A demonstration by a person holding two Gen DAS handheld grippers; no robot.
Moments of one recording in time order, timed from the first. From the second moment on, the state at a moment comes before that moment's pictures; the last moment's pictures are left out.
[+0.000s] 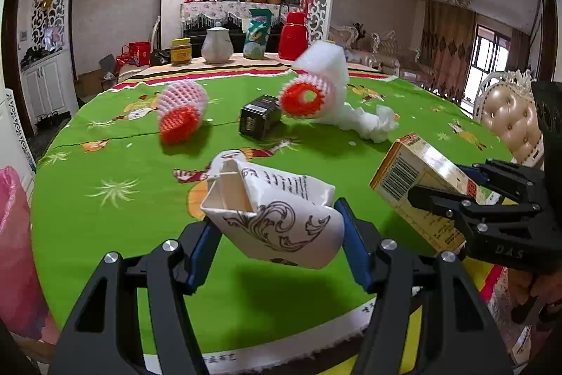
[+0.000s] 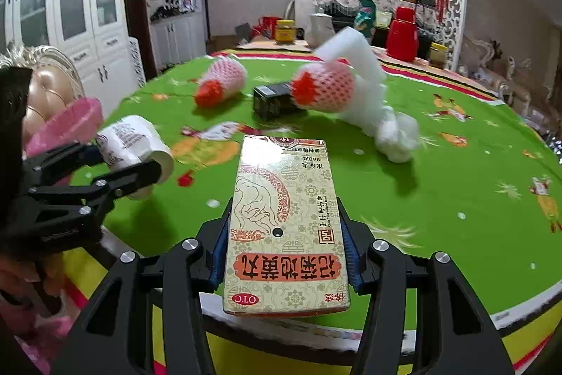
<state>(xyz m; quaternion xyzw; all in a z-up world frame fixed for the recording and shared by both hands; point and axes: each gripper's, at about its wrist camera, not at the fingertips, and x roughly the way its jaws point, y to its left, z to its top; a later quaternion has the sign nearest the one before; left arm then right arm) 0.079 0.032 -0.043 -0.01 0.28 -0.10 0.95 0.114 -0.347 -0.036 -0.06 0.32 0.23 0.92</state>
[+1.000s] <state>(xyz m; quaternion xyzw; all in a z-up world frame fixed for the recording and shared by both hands) -0.009 0.219 0.006 -0.07 0.21 0.04 0.98 0.087 -0.163 0.012 -0.10 0.24 0.39 0.88</state>
